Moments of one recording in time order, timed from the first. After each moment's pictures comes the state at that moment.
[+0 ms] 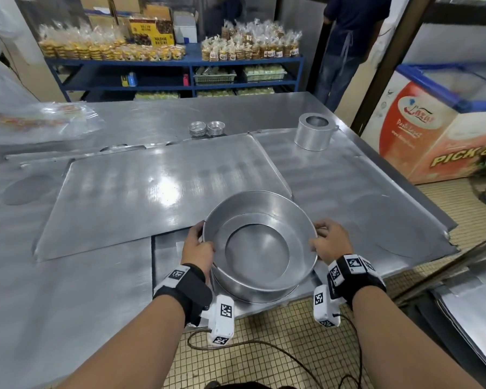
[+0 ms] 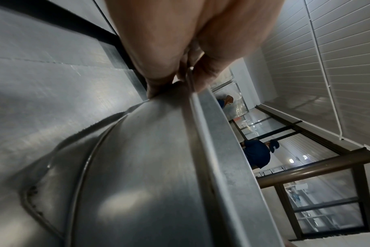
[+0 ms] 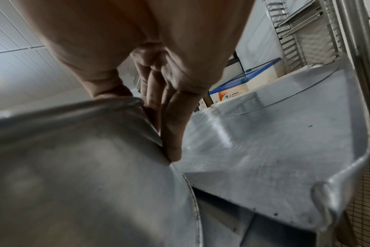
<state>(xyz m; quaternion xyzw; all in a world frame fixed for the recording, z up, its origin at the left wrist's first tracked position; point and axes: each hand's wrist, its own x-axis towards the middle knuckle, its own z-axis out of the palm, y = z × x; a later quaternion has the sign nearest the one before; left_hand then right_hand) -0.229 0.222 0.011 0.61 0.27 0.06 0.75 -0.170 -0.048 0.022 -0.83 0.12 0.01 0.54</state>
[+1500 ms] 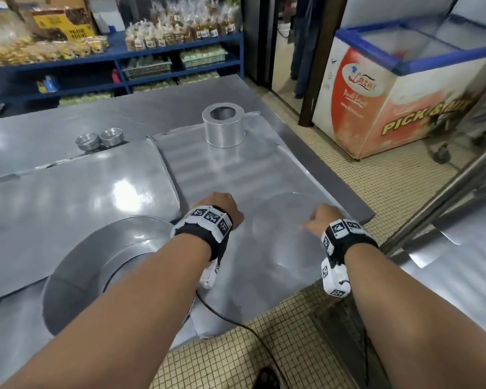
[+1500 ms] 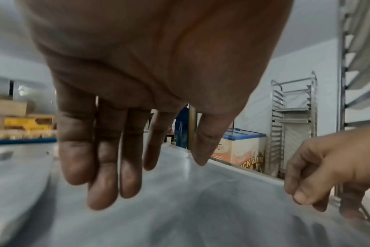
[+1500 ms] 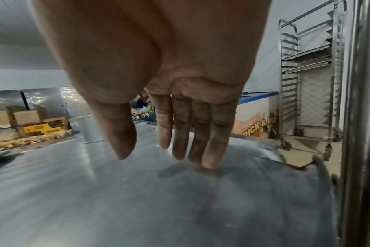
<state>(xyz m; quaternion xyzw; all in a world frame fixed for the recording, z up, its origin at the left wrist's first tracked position) -0.026 -0.110 0.086 0.98 0.02 -0.17 0.04 -0.033 -0.345 0.036 -0.94 0.17 0.17 0.23</state>
